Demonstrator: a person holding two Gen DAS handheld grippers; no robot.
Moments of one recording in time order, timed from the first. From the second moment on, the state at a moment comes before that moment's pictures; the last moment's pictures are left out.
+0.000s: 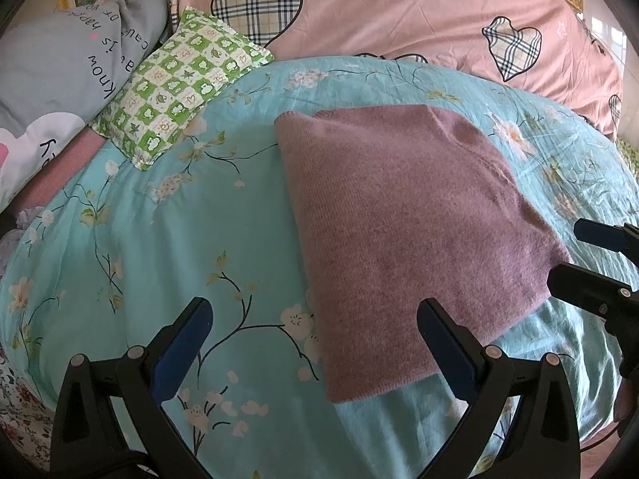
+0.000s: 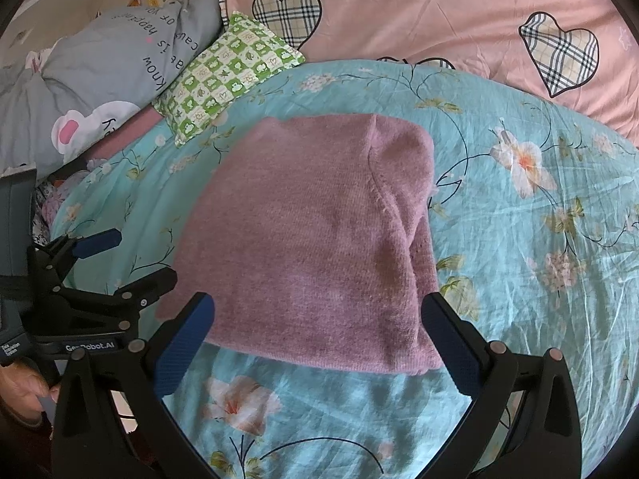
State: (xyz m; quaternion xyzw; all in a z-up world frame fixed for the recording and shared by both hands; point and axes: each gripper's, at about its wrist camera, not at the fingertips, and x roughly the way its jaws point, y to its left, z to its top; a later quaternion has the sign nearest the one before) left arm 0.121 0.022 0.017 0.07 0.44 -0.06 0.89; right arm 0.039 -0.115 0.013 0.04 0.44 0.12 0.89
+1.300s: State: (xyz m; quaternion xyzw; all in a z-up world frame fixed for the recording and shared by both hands) left arm 0.126 0.020 0.017 0.07 0.44 -0.07 0.89; right arm 0.039 -0.118 0.011 0.05 0.44 0.12 0.89
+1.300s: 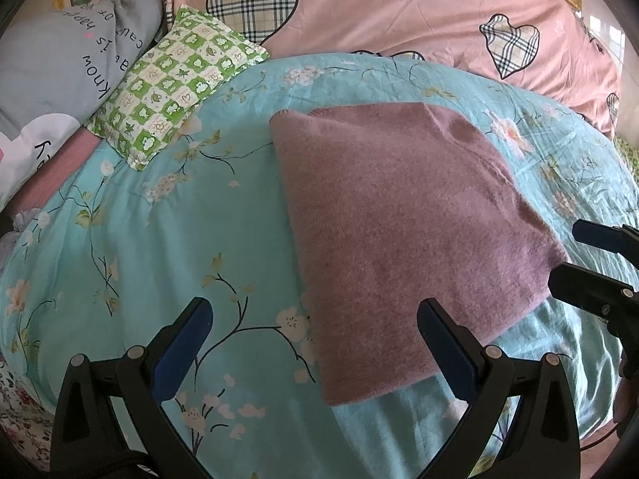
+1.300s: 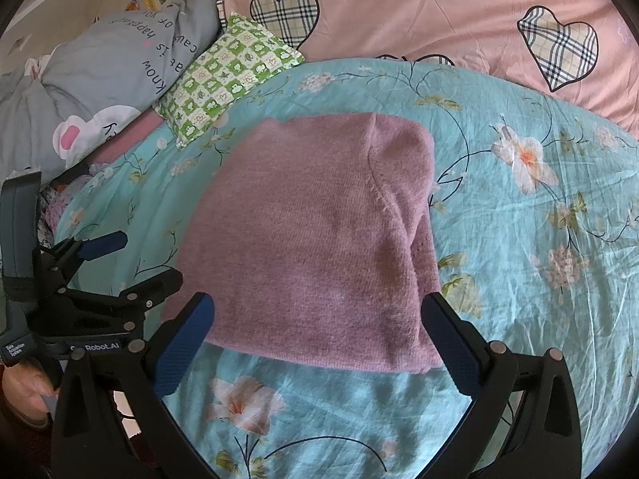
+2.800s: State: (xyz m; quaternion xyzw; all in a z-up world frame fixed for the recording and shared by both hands) left arm 0.135 0.020 0.017 0.08 0.45 -0.08 0.89; right arm 0.046 -0.119 0.013 0.05 0.44 0.13 0.89
